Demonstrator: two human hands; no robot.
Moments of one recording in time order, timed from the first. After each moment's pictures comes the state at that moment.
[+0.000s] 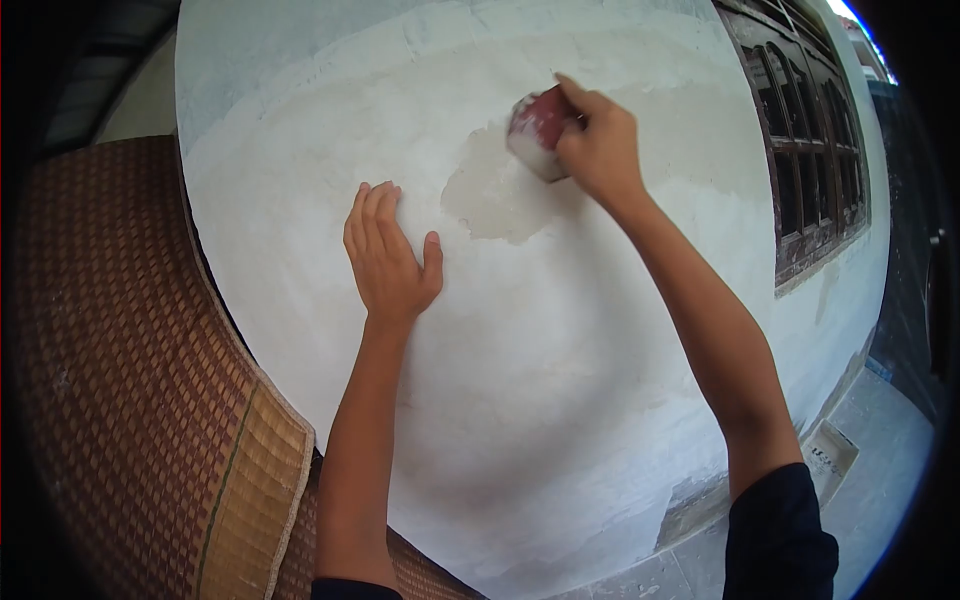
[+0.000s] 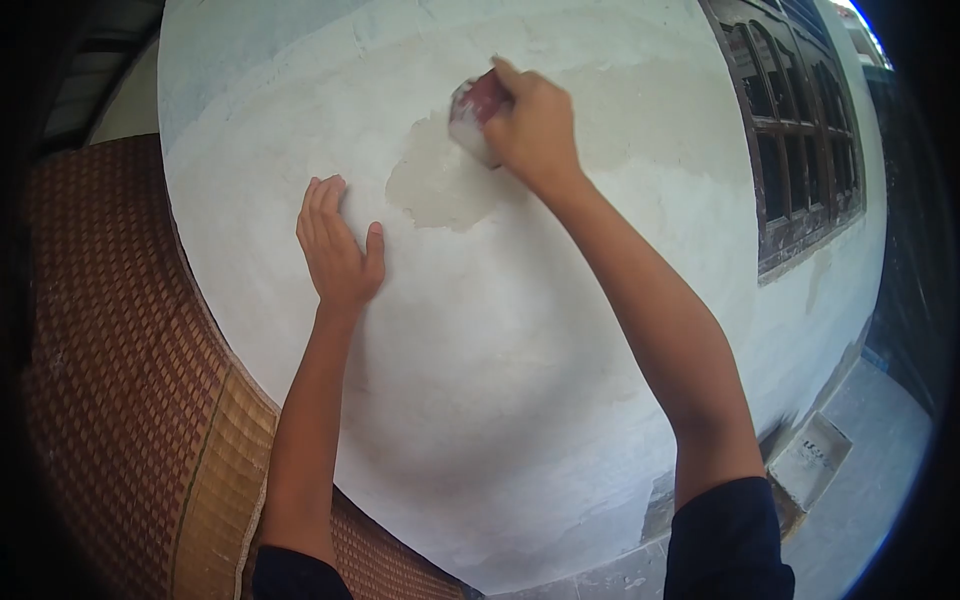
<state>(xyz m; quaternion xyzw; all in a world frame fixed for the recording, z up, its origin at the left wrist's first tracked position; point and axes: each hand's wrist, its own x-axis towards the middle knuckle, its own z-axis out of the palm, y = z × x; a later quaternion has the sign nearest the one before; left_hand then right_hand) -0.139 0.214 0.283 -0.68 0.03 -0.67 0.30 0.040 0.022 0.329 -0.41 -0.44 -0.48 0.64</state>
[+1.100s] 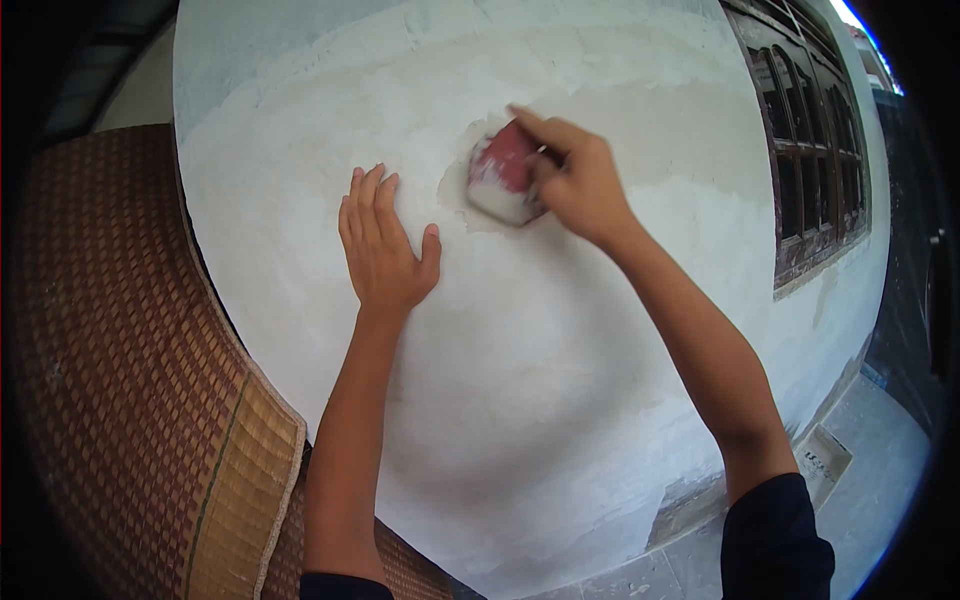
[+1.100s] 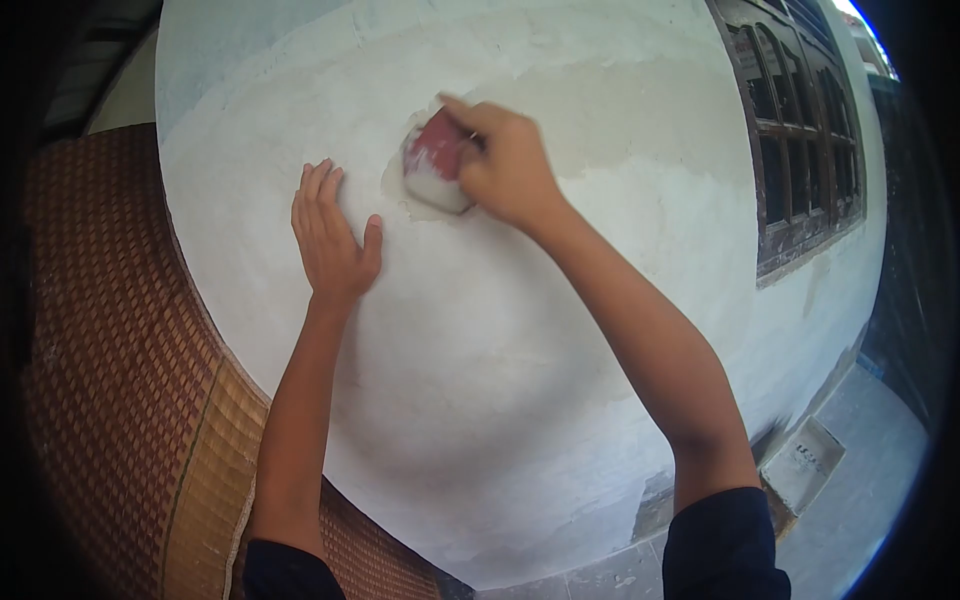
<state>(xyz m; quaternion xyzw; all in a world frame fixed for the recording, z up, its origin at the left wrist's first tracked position) -0.141 0.208 0.283 -0.69 0.02 -0.66 0.30 0.020 0.027 0.301 -0.39 -0.57 -0.37 0.61</state>
